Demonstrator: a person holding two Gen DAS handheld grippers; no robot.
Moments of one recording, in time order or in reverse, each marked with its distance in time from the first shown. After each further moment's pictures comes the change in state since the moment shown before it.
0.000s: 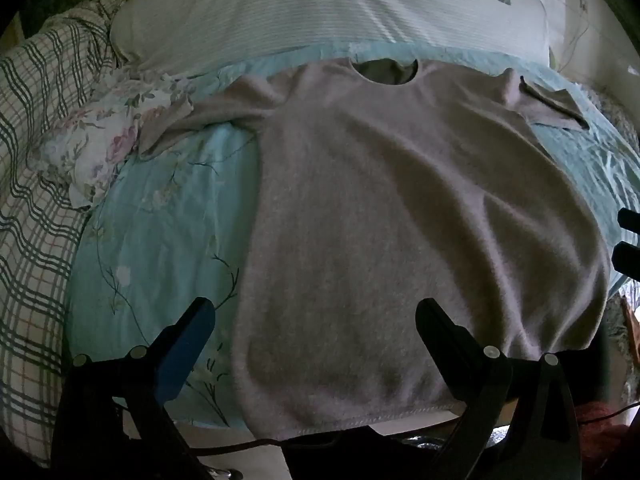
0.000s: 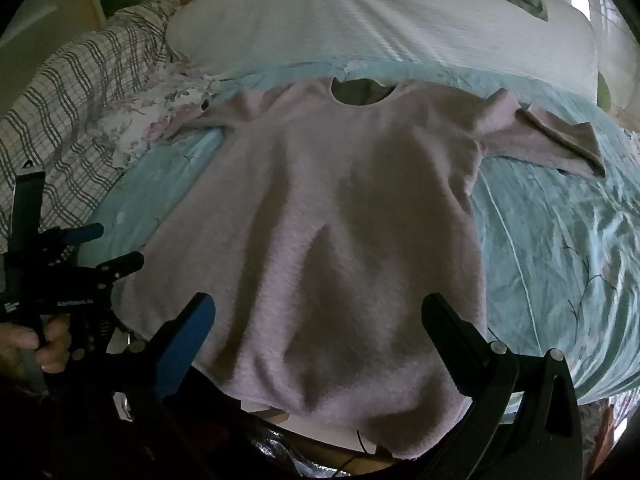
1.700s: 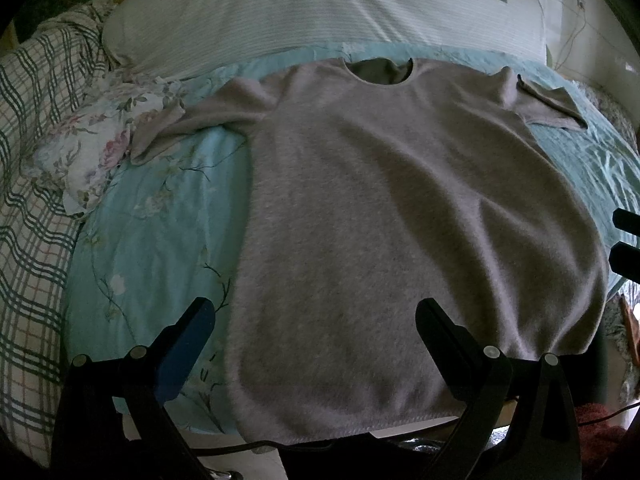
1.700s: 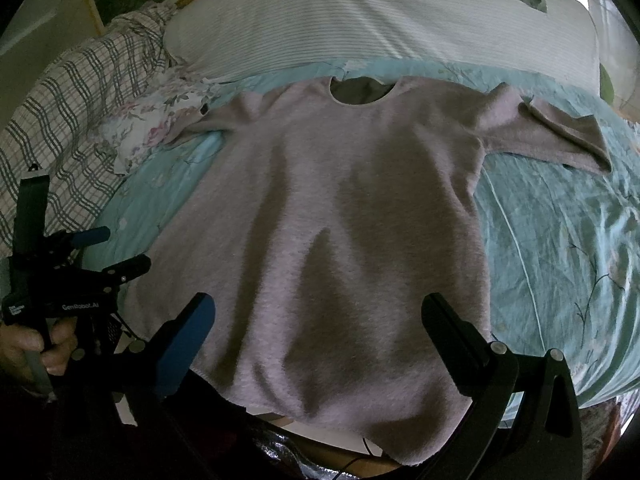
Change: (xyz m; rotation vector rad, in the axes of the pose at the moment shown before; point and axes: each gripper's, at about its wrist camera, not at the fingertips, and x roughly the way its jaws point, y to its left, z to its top) left arm 0.002 -0.012 0.009 0.035 -0.040 0.046; right arm 0.006 -0.007 0.009 0.017 0.026 0.006
